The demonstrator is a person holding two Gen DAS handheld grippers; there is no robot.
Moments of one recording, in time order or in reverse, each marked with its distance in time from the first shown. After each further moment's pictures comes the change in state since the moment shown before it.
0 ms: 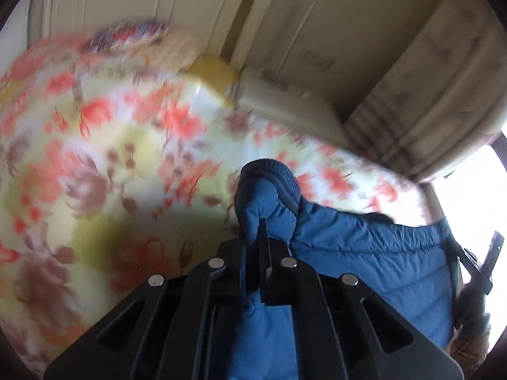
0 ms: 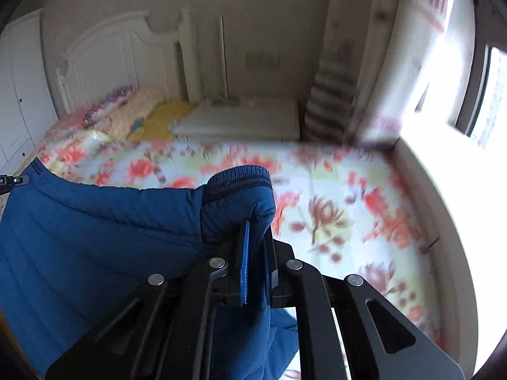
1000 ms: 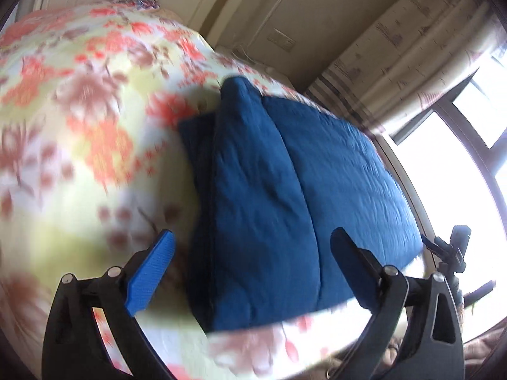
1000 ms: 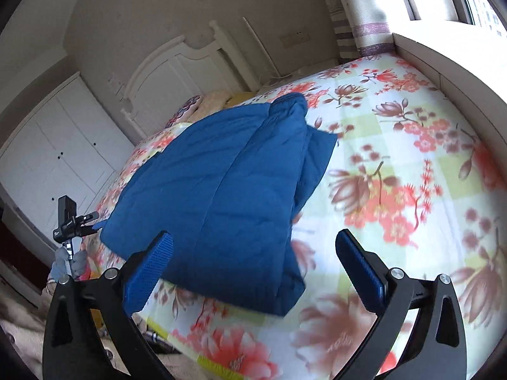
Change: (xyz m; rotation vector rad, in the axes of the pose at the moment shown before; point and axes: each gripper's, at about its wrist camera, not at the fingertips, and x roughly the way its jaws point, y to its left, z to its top) left arm -0.113 0.057 -0.195 0.042 0.006 -0.264; right arm -0.141 -0.050 -0.199 0.193 -0.051 0.487
